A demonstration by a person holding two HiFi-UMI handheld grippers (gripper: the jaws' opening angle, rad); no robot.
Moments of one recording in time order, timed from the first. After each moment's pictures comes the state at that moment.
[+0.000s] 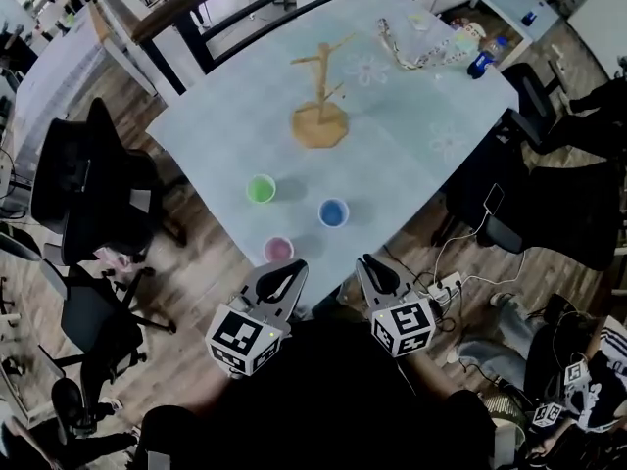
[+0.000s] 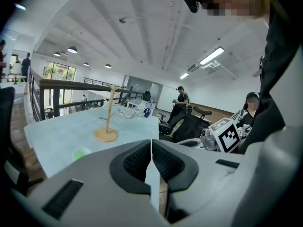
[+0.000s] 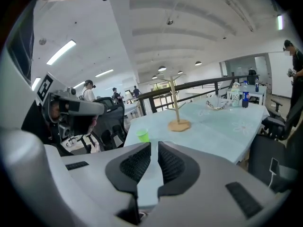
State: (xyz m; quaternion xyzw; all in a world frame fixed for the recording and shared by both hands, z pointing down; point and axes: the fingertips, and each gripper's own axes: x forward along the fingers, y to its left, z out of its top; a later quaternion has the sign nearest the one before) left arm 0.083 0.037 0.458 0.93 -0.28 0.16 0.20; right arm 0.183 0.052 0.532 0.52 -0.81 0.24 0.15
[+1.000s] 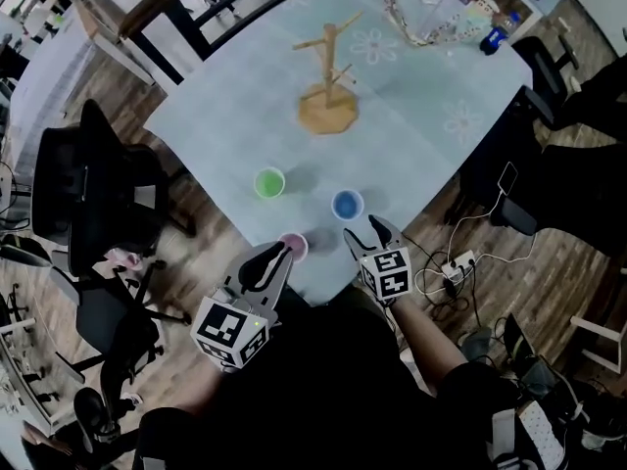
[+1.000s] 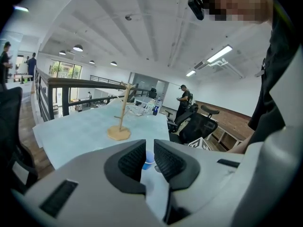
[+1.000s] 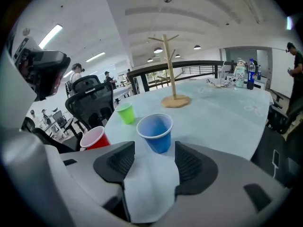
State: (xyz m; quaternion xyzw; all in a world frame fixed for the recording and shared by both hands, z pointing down) left arm 0.037 -0.013 0.472 0.91 -0.31 0.18 0.22; right arm 0.170 -0.021 0.667 0.52 -0.77 0.29 0.23
